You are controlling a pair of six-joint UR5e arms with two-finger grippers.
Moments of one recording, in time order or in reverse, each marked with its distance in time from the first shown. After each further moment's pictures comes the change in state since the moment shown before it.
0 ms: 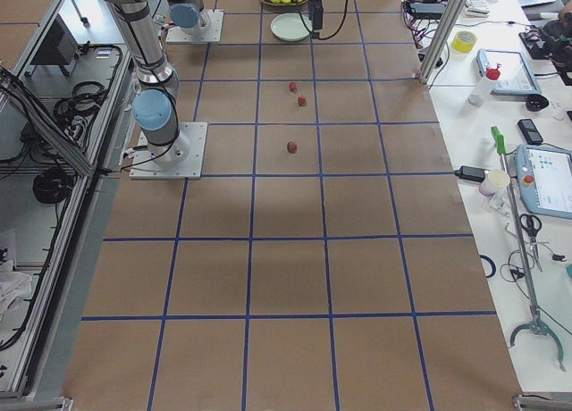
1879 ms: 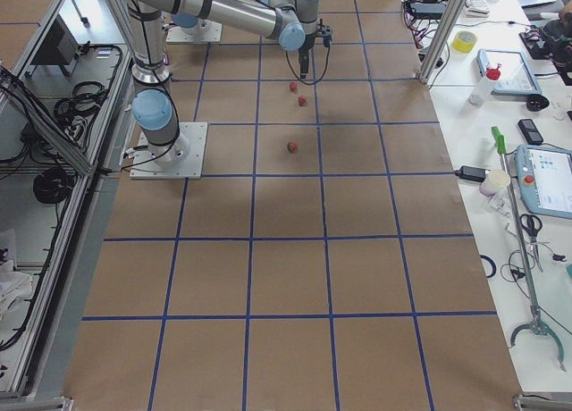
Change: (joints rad) left arm 0.001 -0.001 -0.059 0.040 0.000 0.072; right arm 0.231 0.257 0.466 -0.676 0.004 0.264
